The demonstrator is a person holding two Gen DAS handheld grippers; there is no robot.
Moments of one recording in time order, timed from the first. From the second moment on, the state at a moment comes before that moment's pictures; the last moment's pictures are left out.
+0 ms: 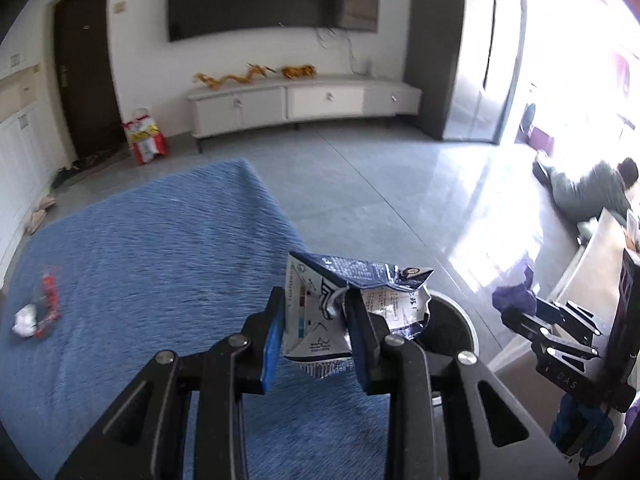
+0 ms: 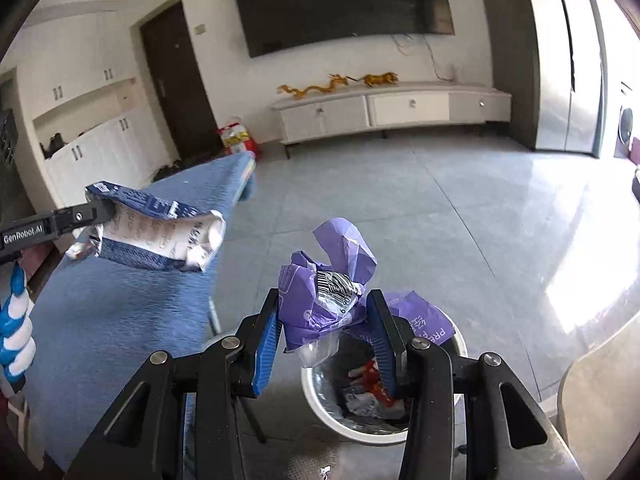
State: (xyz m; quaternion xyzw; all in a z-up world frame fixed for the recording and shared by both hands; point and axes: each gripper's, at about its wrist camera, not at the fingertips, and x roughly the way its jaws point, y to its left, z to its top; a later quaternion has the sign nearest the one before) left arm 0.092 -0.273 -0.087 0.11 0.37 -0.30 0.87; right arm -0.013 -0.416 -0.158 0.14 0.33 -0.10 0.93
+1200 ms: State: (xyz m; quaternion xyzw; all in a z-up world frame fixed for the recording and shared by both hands) left arm 0.070 -0.350 -0.119 0.16 0.36 -0.34 0.86; right arm -0.003 -0.456 -0.180 0.17 0.35 -0.15 0.91
